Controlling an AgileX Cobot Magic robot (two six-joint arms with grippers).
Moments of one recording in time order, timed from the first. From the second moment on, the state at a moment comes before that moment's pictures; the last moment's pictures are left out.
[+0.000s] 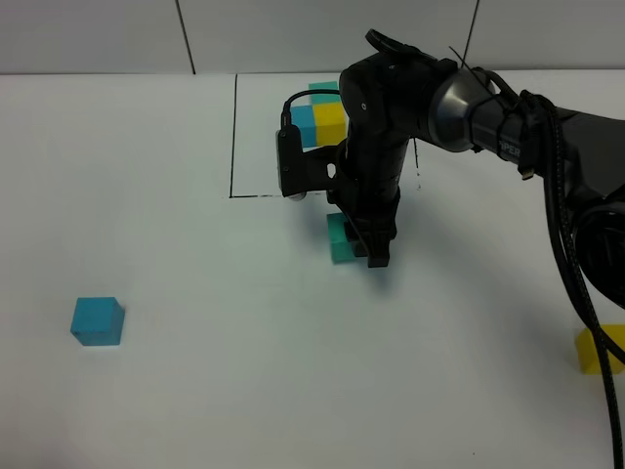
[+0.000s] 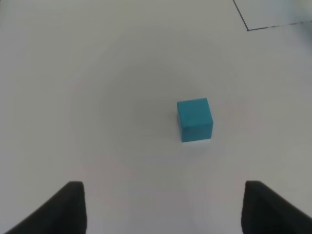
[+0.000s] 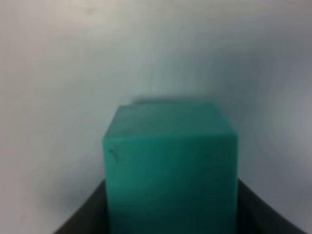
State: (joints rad) left arm -0.02 -0.01 -0.51 -0.06 1.06 0.13; right arm 0.56 2.28 -1.78 0.01 1.06 -1.10
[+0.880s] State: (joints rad) left arm -0.02 -0.01 -0.51 -0.06 1.06 0.12; right arm 0.51 2.32 -1.79 0.06 1.04 -1.10
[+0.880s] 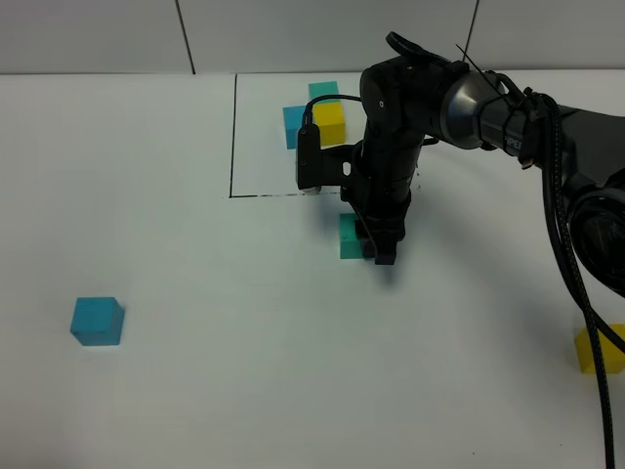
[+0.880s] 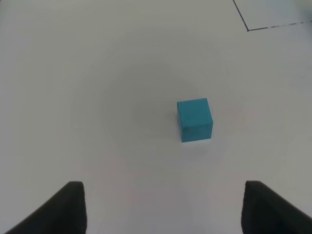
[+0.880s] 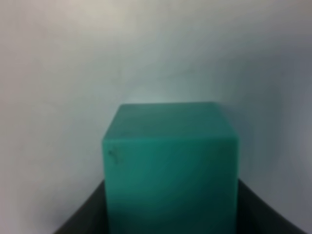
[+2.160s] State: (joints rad) left arm -0.02 -0.01 -0.51 -0.06 1.06 0.12; right arm 0.39 2.08 -1.59 0.05 0.98 -0.65
